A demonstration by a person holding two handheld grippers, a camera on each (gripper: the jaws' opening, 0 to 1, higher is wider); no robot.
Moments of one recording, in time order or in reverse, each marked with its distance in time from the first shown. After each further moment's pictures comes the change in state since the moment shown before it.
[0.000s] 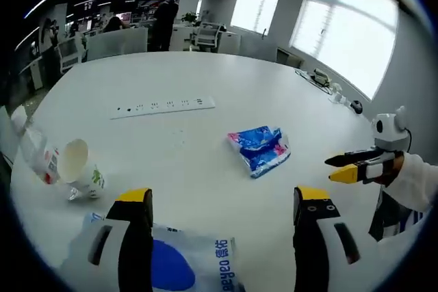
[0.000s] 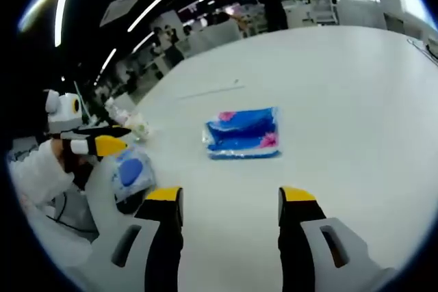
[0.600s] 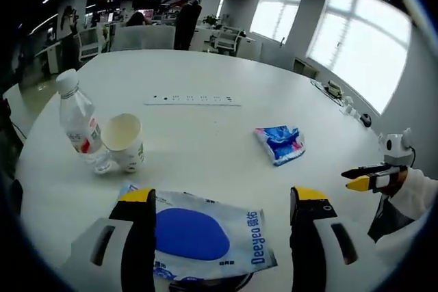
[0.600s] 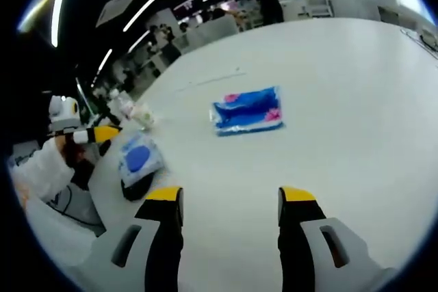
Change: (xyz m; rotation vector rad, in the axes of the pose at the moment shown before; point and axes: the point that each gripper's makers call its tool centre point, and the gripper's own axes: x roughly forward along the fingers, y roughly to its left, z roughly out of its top) left arm -0.037 0.044 -0.021 -0.093 -0.026 0.060; right arm -0.015 0.015 -0.030 0.032 0.027 -0.012
